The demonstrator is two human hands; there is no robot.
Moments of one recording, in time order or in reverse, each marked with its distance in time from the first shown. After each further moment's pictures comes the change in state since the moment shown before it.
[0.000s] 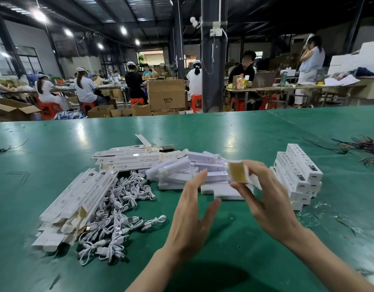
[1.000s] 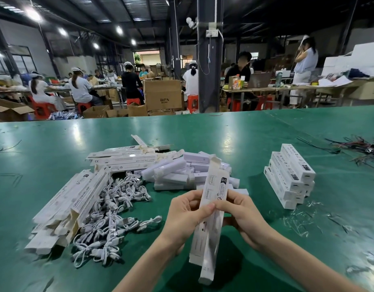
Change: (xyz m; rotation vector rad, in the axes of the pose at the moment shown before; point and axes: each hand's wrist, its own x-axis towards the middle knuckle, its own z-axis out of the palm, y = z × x) left_hand 0.005 0.003 -0.006 -0.691 -0.179 -0.643; right_hand -0.021 -0.006 0.031 0.900 -0.255 1.044
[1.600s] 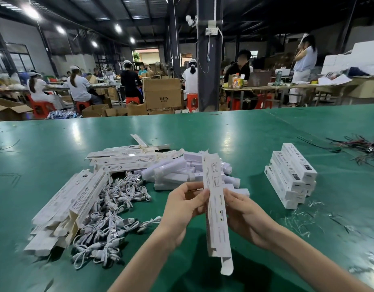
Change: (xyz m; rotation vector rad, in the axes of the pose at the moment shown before) left_hand 0.011 0.017 0.001 -0.131 0.122 -0.148; right_hand 0.003 -0.005 -0.009 0.261 -0.226 0.089
